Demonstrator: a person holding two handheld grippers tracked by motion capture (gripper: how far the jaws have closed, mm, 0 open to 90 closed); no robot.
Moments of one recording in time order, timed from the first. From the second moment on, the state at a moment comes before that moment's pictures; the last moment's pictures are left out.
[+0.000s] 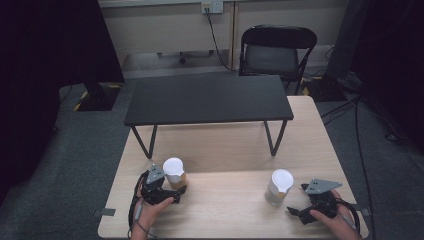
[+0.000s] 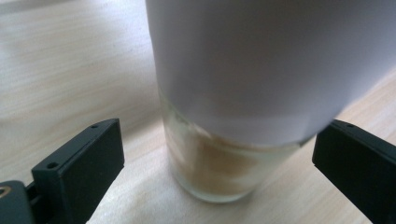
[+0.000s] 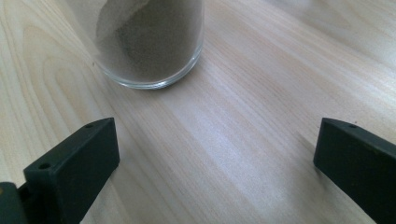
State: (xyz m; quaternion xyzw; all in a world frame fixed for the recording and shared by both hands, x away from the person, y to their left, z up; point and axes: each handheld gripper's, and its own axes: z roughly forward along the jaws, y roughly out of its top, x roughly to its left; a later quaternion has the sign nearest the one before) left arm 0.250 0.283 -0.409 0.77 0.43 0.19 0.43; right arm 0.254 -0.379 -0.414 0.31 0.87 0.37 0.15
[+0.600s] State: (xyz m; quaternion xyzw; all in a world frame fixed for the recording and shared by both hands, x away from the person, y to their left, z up) left arm 0.257 0.277 -0.402 0.76 0.43 0.19 0.44; right arm 0.254 -0.379 -0.414 0.31 0.87 0.37 0.15
